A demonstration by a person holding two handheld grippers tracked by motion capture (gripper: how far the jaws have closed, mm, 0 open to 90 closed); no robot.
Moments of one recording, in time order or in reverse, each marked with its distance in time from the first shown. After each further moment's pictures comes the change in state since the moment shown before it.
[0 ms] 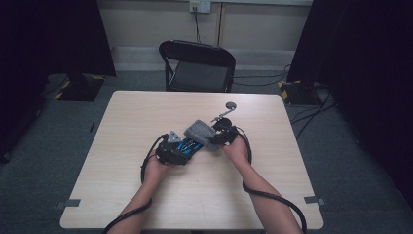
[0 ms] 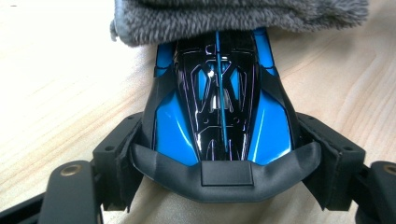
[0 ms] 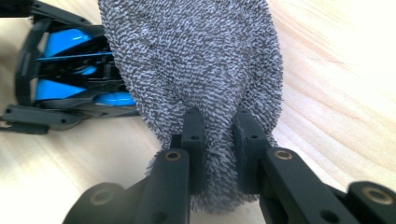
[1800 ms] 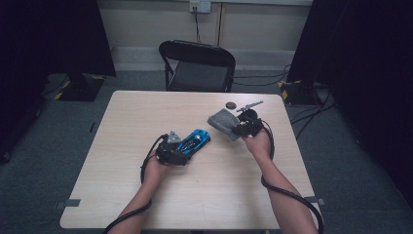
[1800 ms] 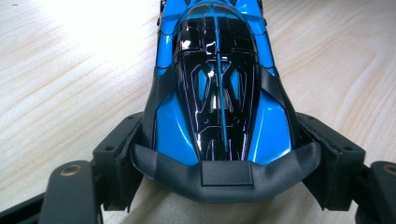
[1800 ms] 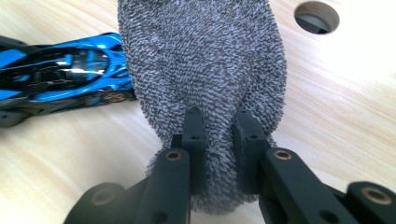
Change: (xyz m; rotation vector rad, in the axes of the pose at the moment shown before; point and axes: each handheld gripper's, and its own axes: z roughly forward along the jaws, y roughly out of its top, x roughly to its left) left arm -0.001 -0.001 -0.001 -0.001 0.002 -0.004; right arm -0.052 -0.018 -0.057 -0.085 -0.117 0.074
